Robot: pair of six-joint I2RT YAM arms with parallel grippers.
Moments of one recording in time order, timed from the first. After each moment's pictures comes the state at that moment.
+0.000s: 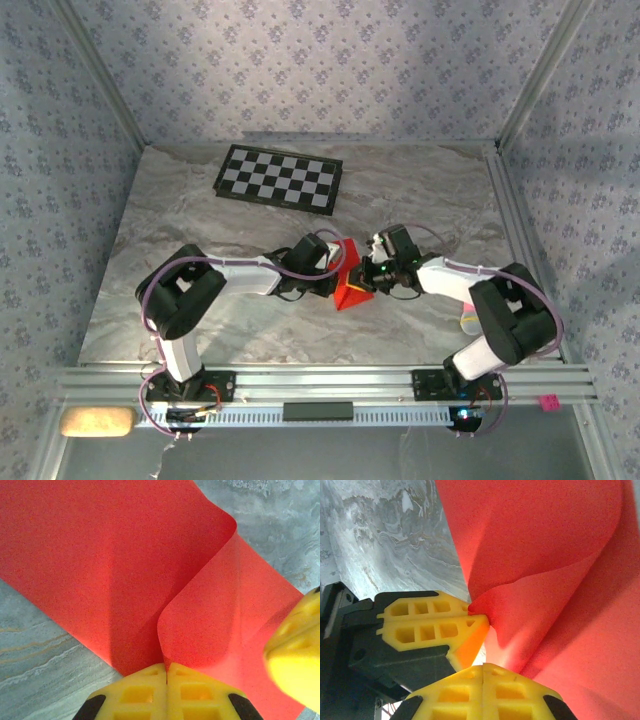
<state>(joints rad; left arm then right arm) -0.87 1.79 0.89 -0.03 0.19 -0.46 0.50 1.52 0.64 -0.06 -0.59 0.80</state>
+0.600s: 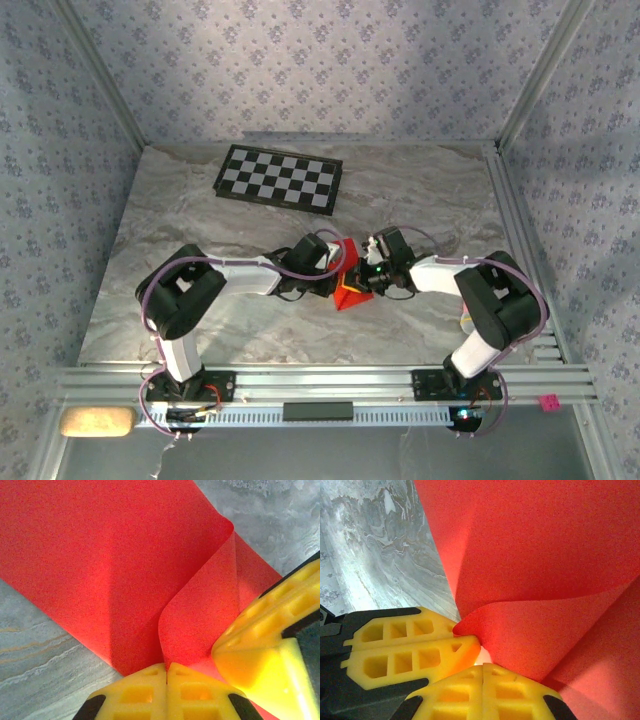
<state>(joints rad) -0.87 1.79 0.89 -0.03 0.19 -0.46 0.51 1.61 0.63 0.04 -0.60 0.82</state>
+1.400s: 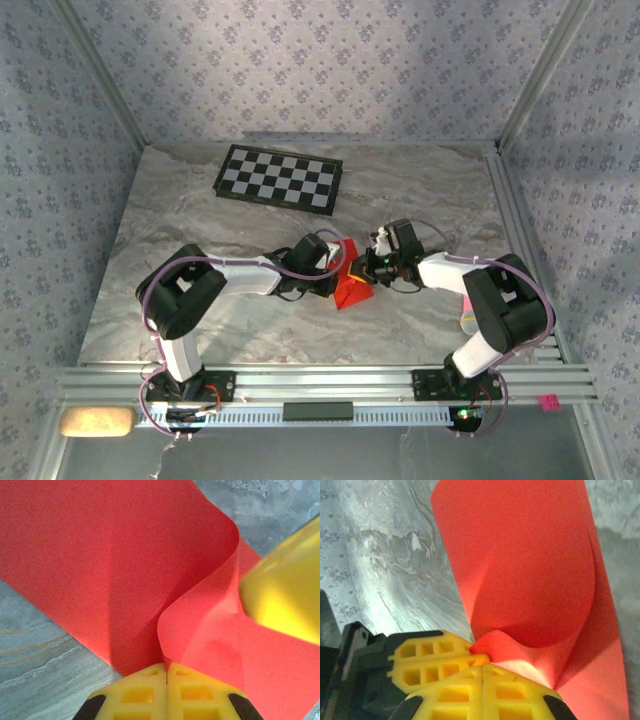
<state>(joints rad) -0.87 1.79 0.89 -0.02 0.20 -0.46 0.43 1.58 0.66 0.03 -0.62 0.81</state>
